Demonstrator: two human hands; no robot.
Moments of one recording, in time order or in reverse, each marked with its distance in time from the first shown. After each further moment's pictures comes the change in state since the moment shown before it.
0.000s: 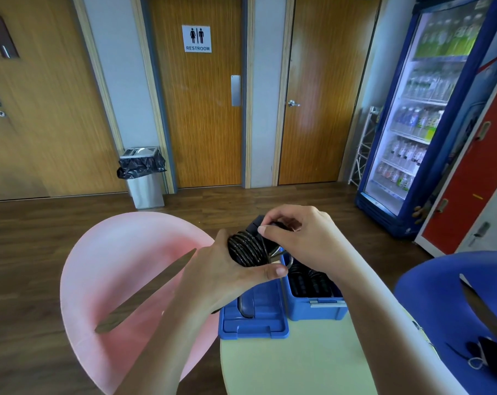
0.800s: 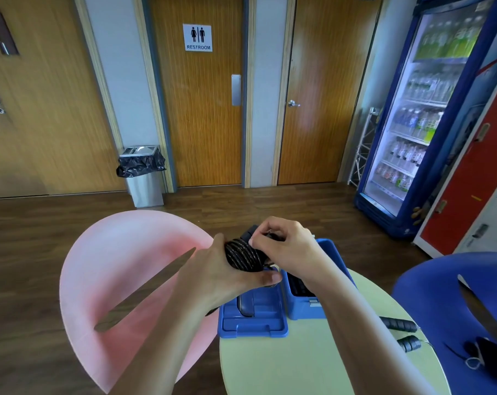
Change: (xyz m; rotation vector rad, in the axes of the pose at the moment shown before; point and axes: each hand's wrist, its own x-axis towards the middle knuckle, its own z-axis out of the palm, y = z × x) left_hand 0.003 -0.010 0.004 0.161 -0.003 -0.090; right_hand 0.003 0.012 0.034 0.203 -0.029 0.154
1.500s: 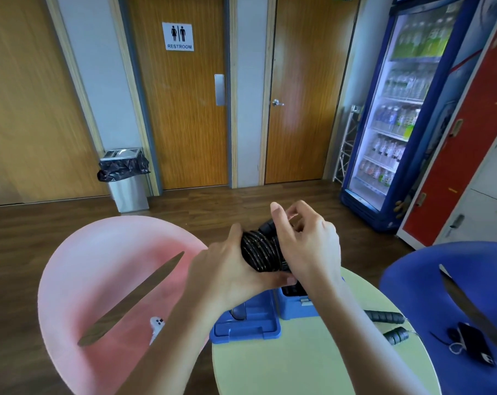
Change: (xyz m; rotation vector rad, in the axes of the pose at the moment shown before) left_hand 0.003 0.028 0.005 0.143 0.062 0.226; right_hand -0.005 0.004 -0.010 -0.246 0.544 -0.031
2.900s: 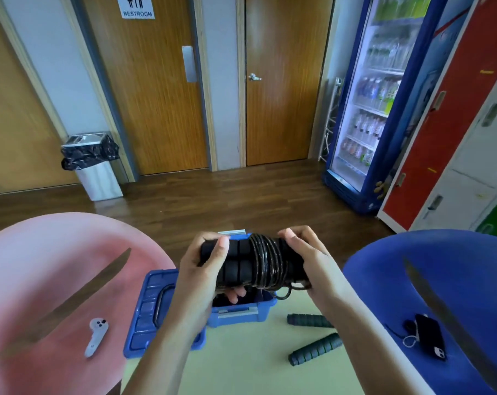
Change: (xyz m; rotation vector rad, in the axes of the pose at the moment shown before) left_hand 0.058 0.147 0.135 -1.256 0.020 -0.206; right_hand 0.099 0.197 -0.108 0.755 -0.391 0.540
